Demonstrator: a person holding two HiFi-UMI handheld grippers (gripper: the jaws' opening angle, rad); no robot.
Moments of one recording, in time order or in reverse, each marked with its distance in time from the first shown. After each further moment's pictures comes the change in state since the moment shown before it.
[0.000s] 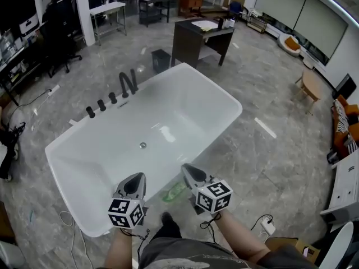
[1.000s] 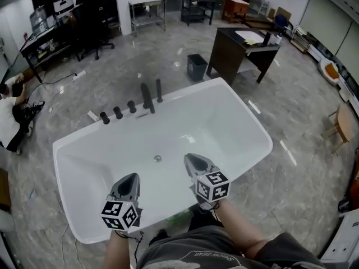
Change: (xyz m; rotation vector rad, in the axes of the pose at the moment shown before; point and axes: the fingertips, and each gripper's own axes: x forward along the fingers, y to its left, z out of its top) left arm 0.140 0.120 0.063 -0.103 -0.052 0.287; right arm 0.232 -0.139 0.075 -0.109 0.104 0.174
